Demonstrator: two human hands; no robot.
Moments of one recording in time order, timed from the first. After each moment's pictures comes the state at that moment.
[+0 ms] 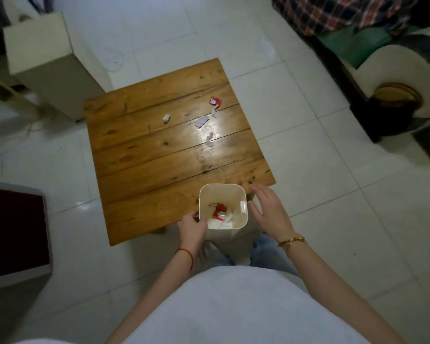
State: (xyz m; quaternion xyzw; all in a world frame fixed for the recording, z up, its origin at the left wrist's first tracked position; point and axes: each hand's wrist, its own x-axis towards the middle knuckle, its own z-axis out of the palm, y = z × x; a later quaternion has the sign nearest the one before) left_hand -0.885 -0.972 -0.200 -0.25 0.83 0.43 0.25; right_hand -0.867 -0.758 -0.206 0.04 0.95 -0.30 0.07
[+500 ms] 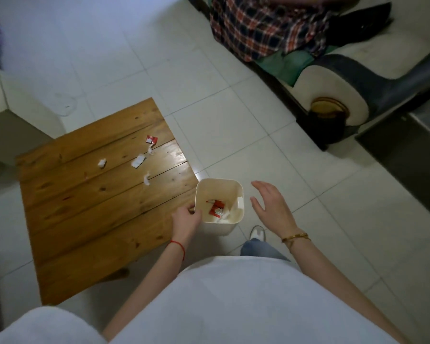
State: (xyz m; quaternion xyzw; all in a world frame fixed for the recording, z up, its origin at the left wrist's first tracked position) left_hand -0.955 -0.738 -0.163 -0.14 0.85 0.42 0.28; right_hand -0.885 -0.514 -0.164 0.11 0.95 -0.30 0.01
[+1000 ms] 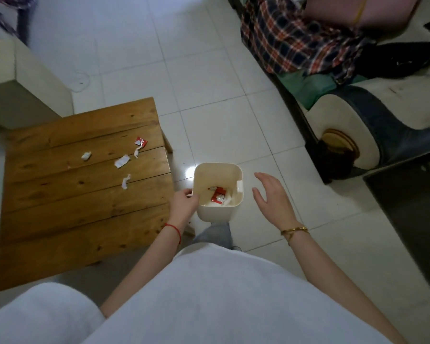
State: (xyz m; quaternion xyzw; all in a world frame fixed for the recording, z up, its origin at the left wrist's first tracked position) left_hand -1.049 -0.593 -0.152 -0.24 0.81 0.48 0.22; right_hand -1.013 -0.357 -0.156 0.03 0.95 -0.30 0.03
